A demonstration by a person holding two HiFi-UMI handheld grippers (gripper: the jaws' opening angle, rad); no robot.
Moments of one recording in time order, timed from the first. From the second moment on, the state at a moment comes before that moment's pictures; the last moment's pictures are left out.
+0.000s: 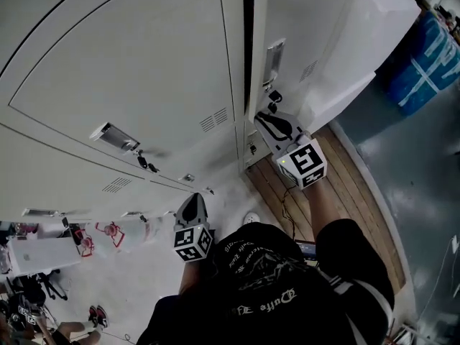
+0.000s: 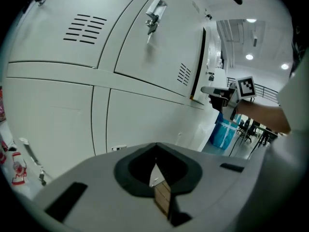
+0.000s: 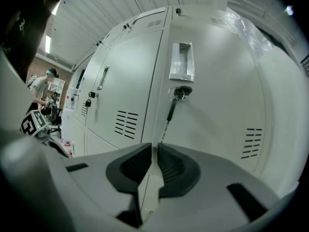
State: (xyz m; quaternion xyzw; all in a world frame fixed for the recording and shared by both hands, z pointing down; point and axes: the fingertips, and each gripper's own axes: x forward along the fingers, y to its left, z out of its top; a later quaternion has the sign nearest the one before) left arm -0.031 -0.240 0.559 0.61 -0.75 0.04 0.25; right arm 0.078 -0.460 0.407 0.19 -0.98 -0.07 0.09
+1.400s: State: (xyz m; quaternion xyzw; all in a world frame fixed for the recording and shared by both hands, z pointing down) left arm -0.061 -0.178 0.558 0.66 -0.71 0.05 0.25; right arm 0.062 -0.432 0.408 0.35 -0.94 0.03 0.03
